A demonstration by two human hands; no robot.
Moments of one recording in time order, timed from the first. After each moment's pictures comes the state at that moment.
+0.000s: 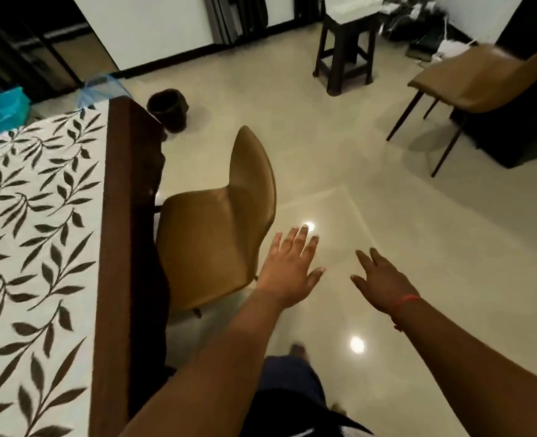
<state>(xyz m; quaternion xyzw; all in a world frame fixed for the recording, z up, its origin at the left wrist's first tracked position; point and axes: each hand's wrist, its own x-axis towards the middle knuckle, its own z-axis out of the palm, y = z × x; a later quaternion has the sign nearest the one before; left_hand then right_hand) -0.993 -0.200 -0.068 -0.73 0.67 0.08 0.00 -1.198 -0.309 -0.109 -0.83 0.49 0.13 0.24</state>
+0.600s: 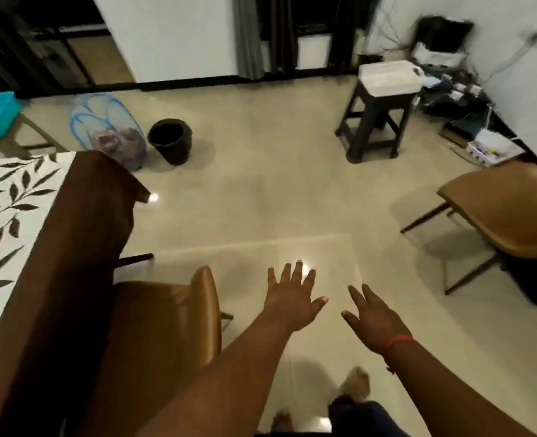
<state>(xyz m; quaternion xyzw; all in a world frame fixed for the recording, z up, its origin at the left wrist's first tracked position) -0.840 -0.621 -0.094 -0.82 0.53 0.21 0.06 -1.018 -0.729 -0.107 -0.87 0.41 0.19 0.21</state>
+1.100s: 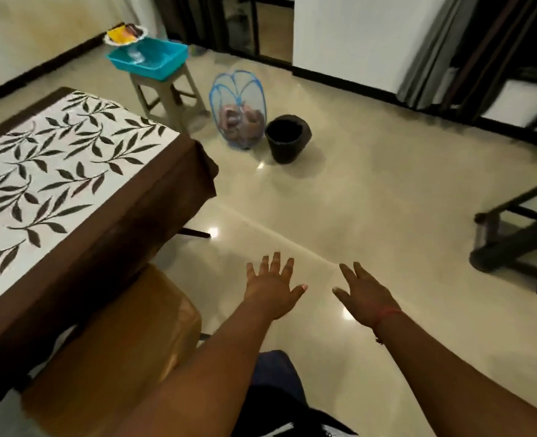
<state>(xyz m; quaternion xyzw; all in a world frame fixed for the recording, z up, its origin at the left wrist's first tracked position) -0.596 -0.765 -0.087 -0.95 0.20 0.25 0.01 -0.655 -0.985 -0.097 -0.96 0.10 0.23 0.14</state>
